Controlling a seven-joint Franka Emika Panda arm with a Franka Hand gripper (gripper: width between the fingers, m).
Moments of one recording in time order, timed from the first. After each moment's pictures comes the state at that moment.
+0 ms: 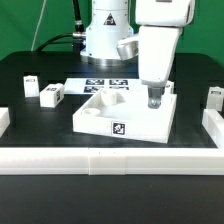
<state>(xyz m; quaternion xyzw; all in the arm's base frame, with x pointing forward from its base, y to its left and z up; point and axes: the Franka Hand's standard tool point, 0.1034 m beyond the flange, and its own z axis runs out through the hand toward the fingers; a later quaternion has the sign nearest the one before) 0.539 0.055 0.056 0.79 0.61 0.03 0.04</state>
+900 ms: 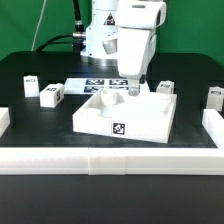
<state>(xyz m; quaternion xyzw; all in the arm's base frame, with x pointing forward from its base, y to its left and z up) 0.464 0.034 0.047 0.79 0.61 0.00 0.02</state>
